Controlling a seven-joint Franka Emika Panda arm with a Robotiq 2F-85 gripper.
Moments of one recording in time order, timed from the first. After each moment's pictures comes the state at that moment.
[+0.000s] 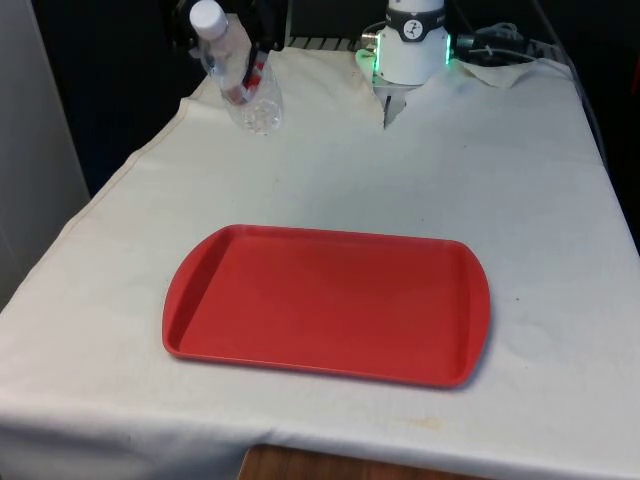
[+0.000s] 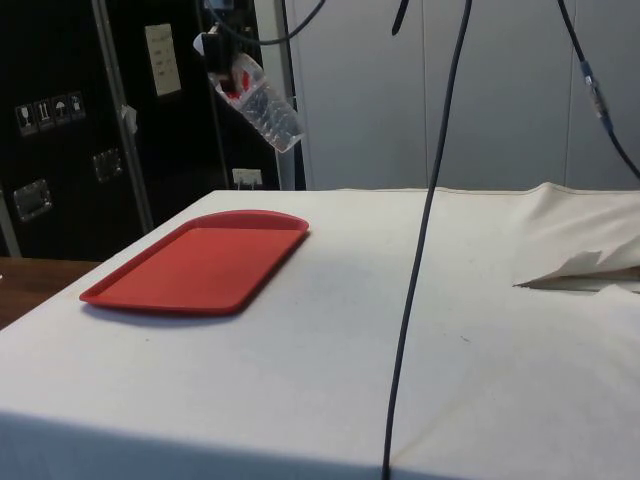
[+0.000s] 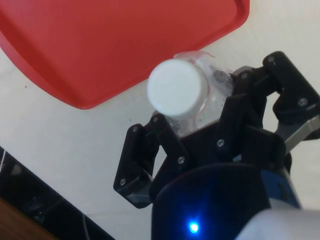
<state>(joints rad) 0.37 0.58 -0.81 -1.46 0.46 1.95 -0.51</state>
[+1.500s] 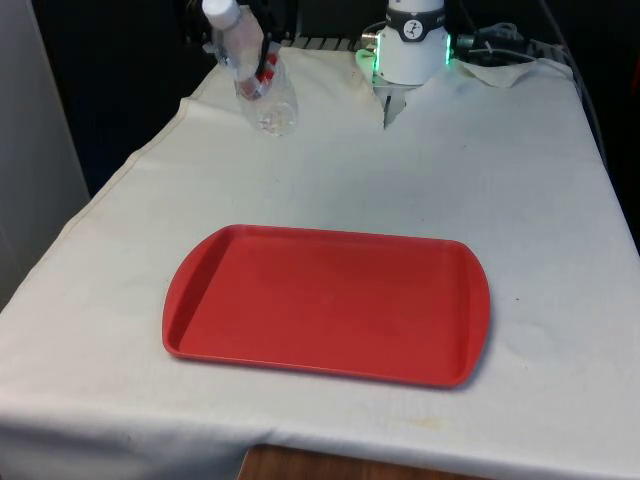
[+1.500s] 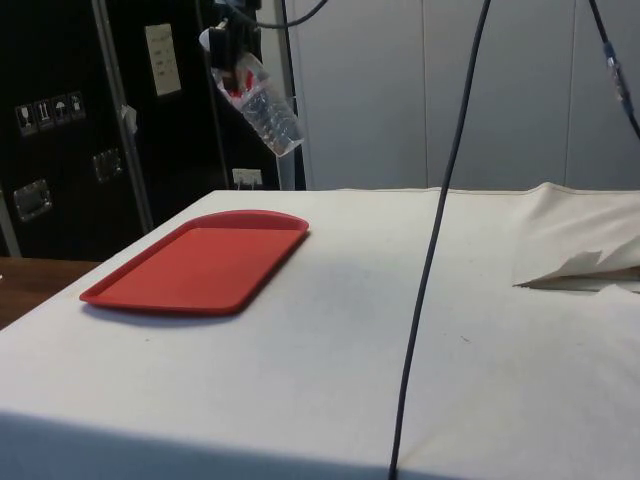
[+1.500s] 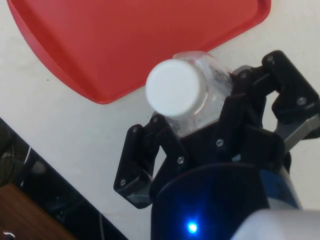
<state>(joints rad) 0.37 0.45 -0.75 -1.62 0.46 2.07 -0.53</state>
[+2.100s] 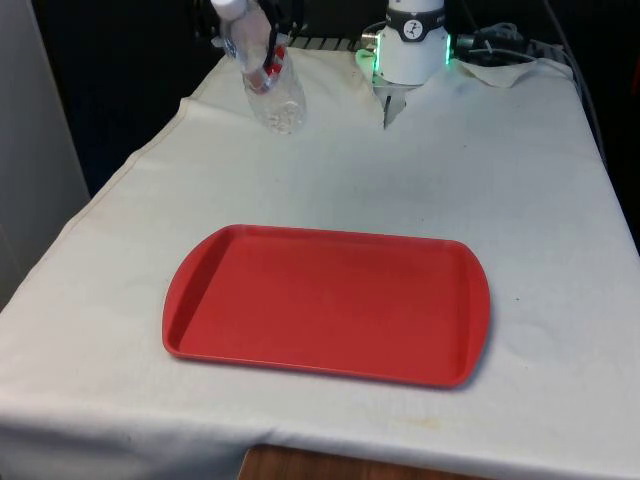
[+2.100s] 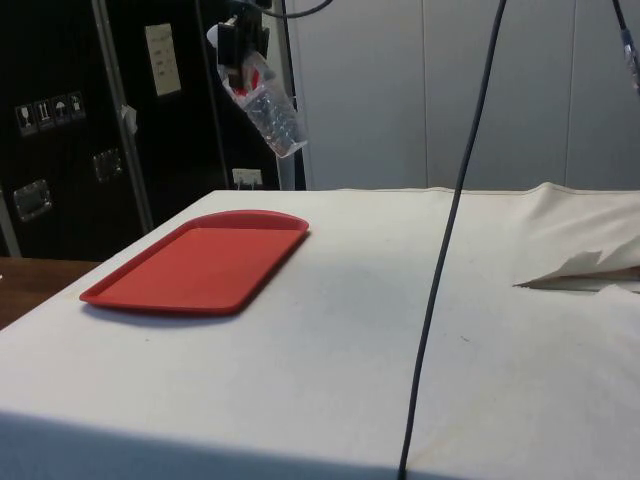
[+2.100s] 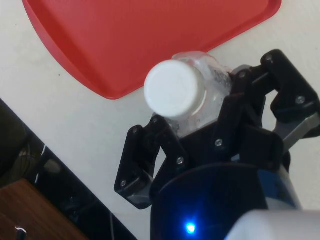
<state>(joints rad) 0.37 0.36 -0.72 -1.74 0.46 2.15 -0.55</state>
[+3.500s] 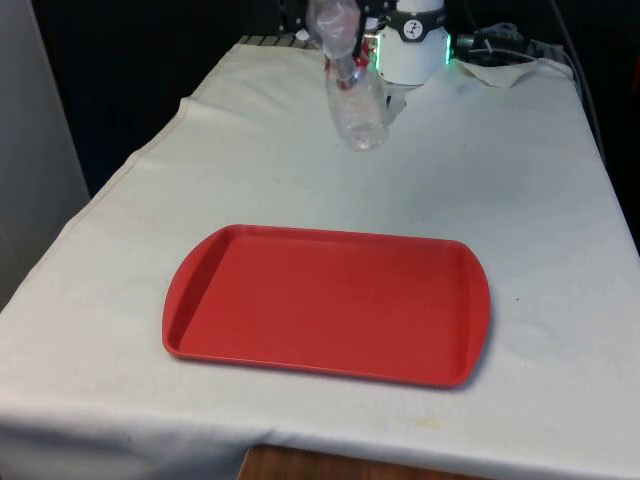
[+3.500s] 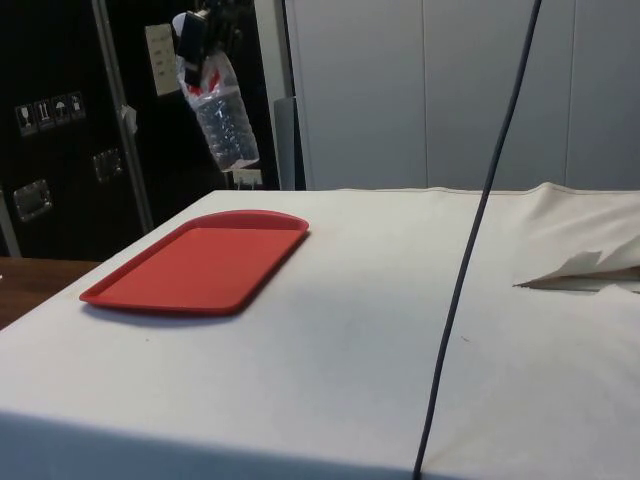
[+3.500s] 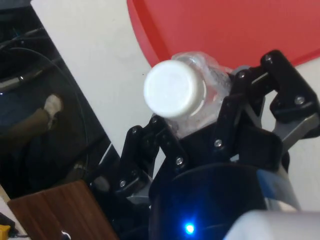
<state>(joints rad) 0.32 0.18 -0.47 -1.96 0.56 2.48 -0.55</state>
